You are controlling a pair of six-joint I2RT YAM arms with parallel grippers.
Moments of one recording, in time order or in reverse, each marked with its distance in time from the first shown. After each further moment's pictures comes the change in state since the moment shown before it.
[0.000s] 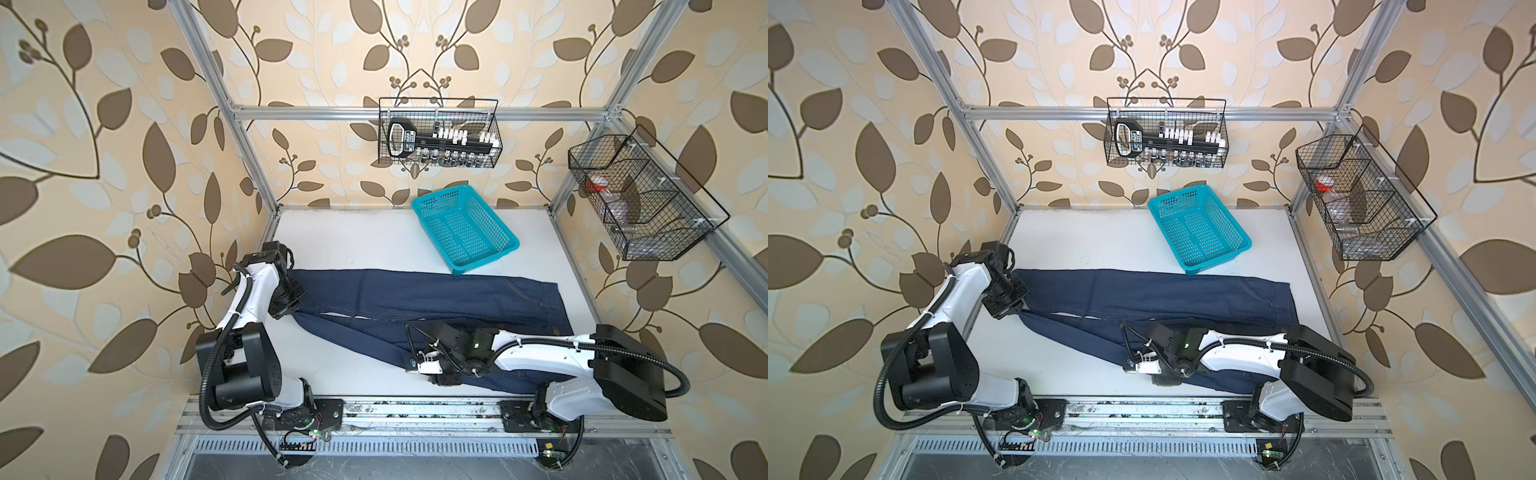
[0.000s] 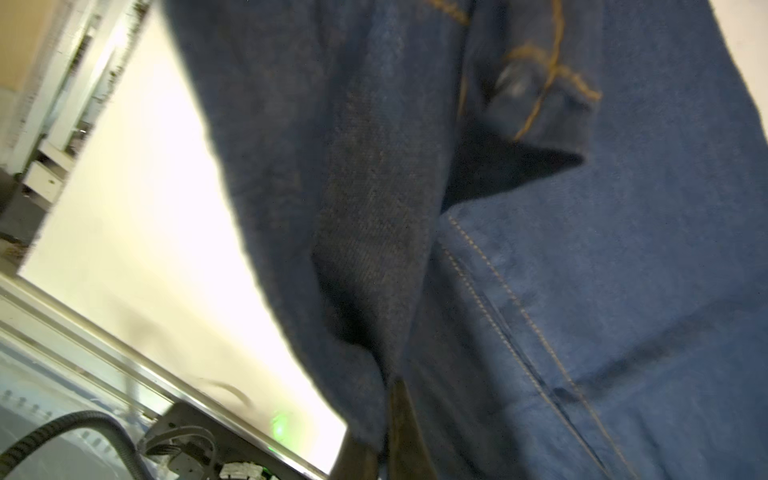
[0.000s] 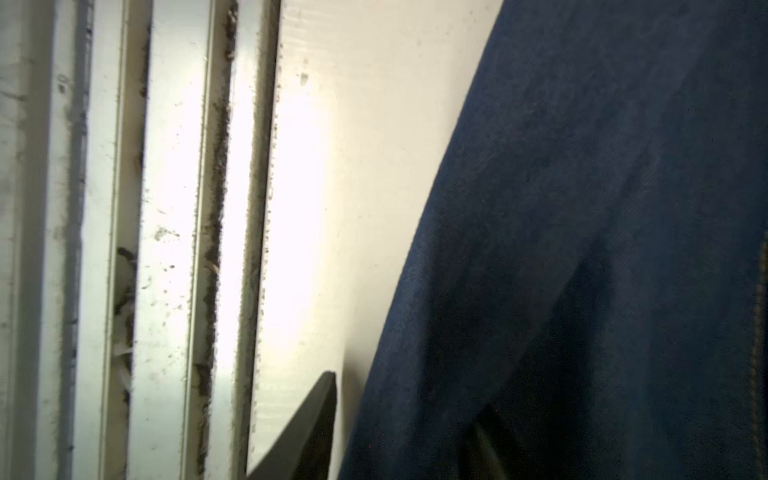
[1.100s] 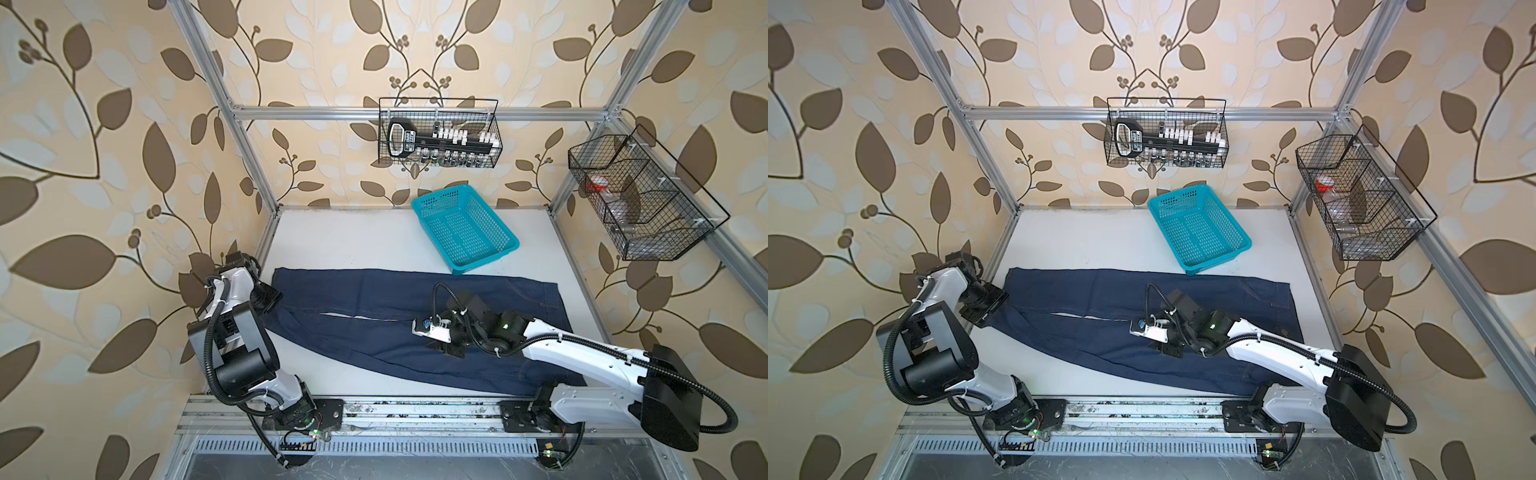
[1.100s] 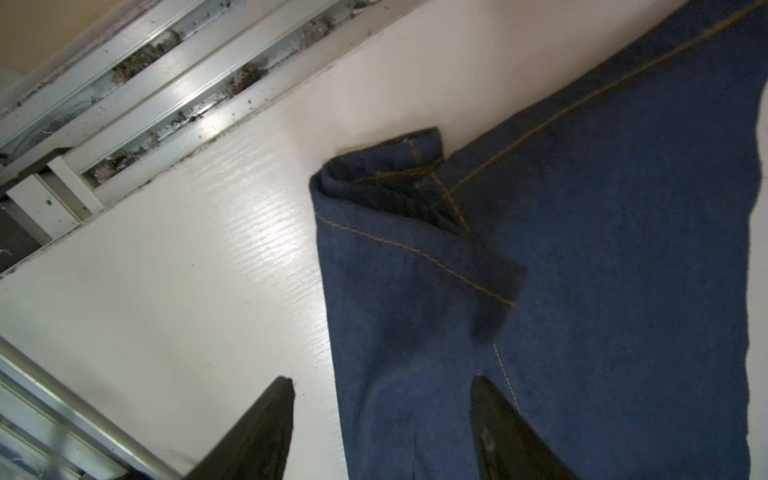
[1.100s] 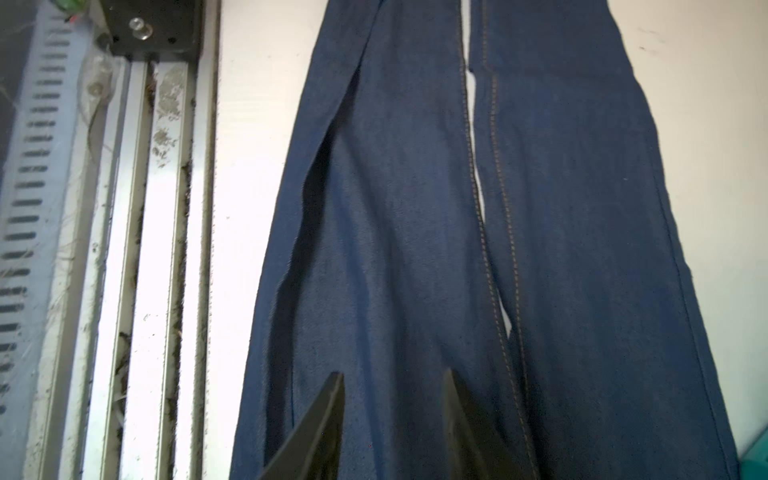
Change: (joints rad) left arm 0.243 0.132 0.006 0.174 0.065 -0.023; right arm -0.234 -0.213 0.058 0.018 -0.093 0.060
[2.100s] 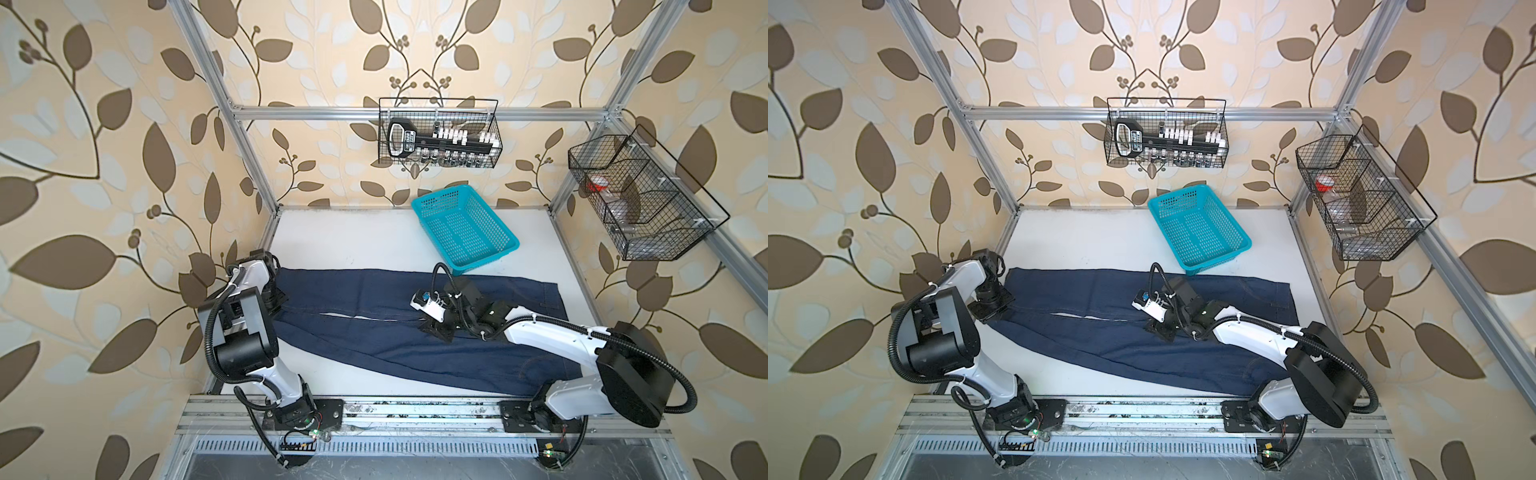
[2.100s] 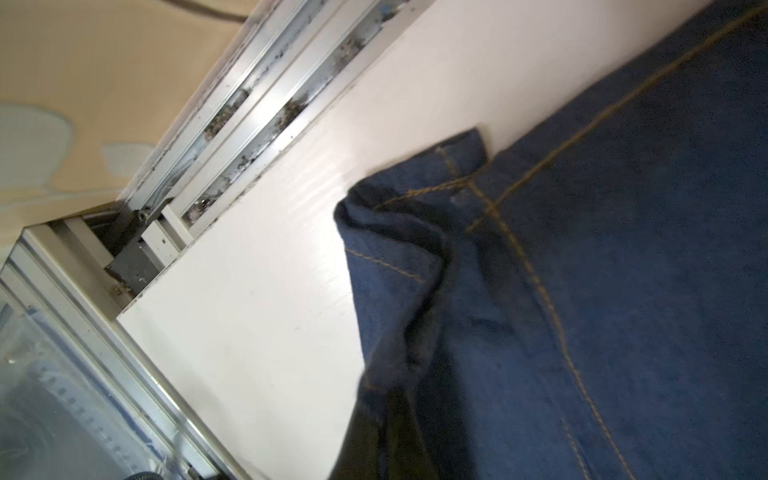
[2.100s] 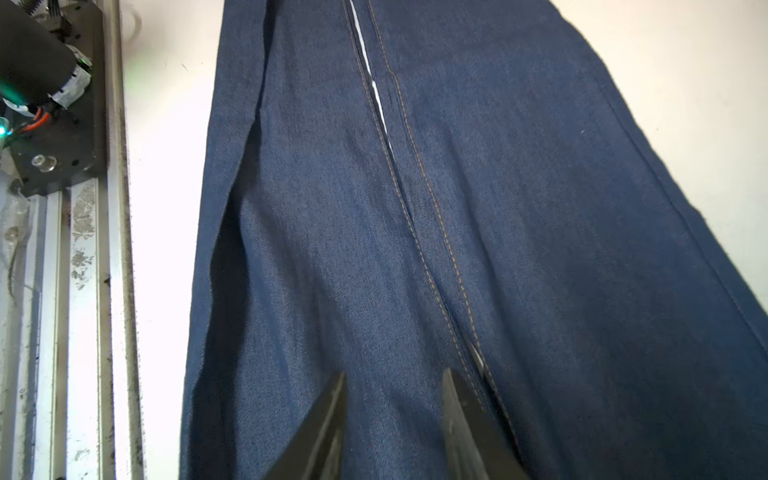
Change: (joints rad) left arm -0.076 0.094 -0.006 -0.026 -0.267 0.037; right arm -0.114 0.193 -0.002 0.221 -0.071 0.198
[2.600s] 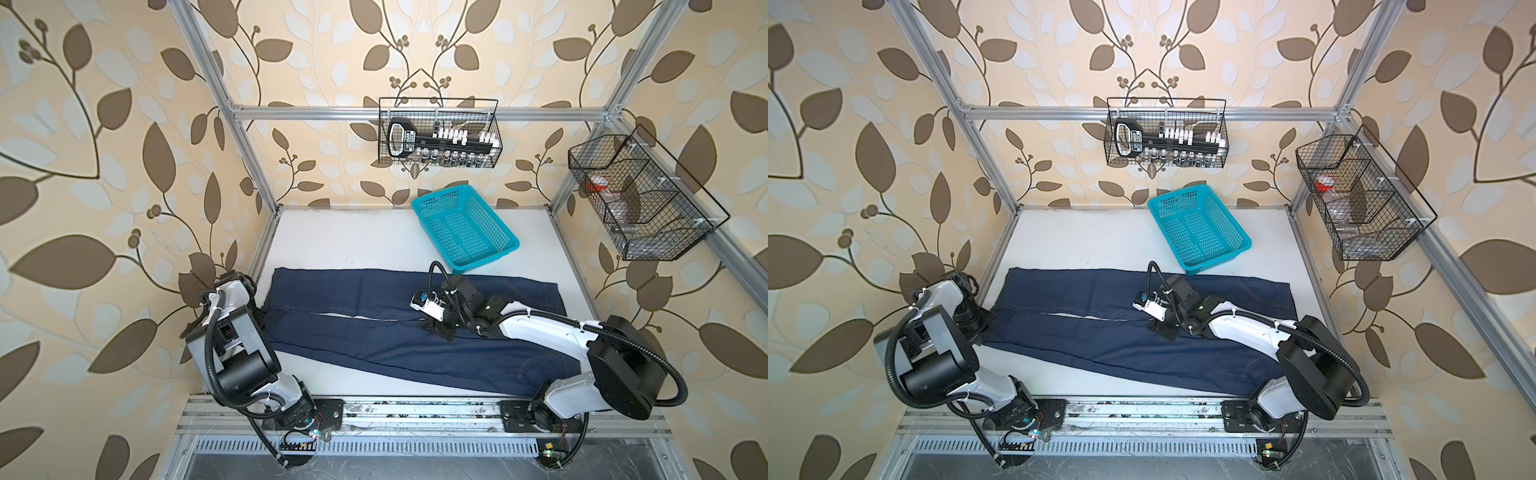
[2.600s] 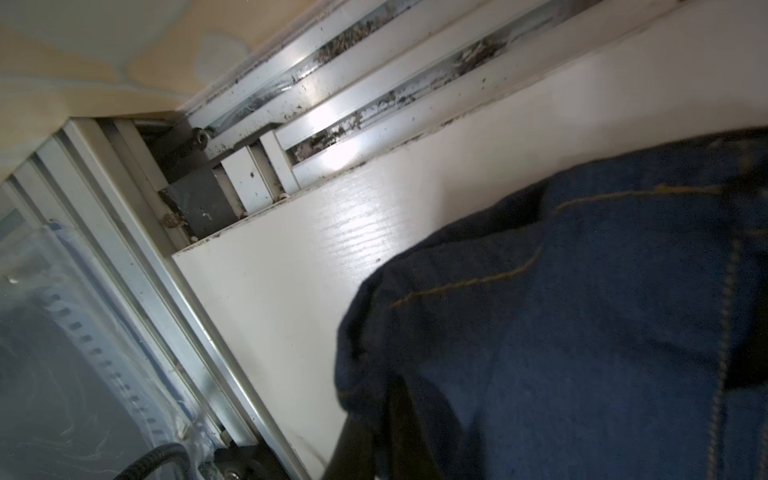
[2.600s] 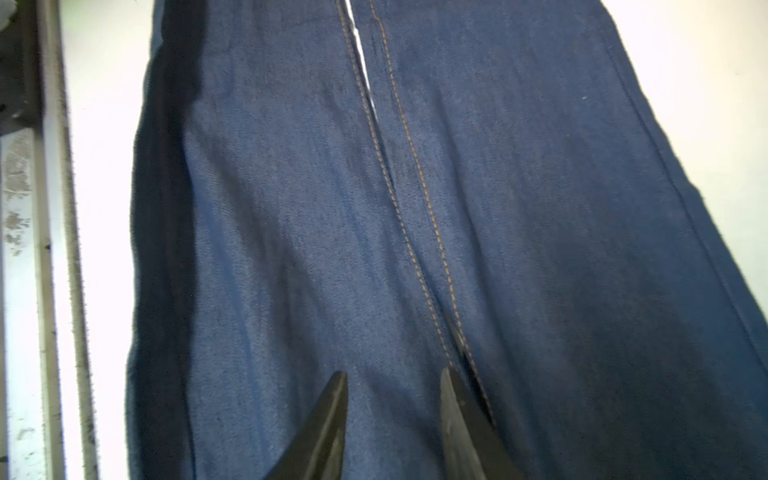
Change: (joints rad) left arm 0.232 -0.095 -0.128 -0.004 0.036 0.017; right arm -0.014 0.044 0.043 -0.076 0.050 -0.085
